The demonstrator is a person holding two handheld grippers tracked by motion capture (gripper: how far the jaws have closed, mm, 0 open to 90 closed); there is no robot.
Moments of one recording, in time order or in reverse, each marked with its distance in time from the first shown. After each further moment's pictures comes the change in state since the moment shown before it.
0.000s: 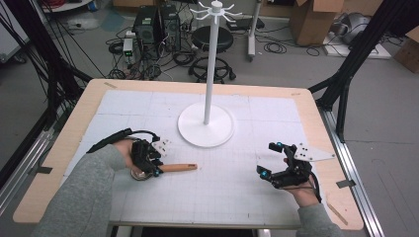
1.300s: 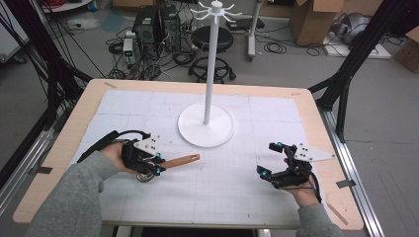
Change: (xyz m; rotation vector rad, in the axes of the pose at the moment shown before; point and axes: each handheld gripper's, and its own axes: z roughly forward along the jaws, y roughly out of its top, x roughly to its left) left arm -0.027 -0.004 -0.033 -0.281 0.064 -0.004; right arm 0.001 0.000 0.000 0.003 -0.007 0.001
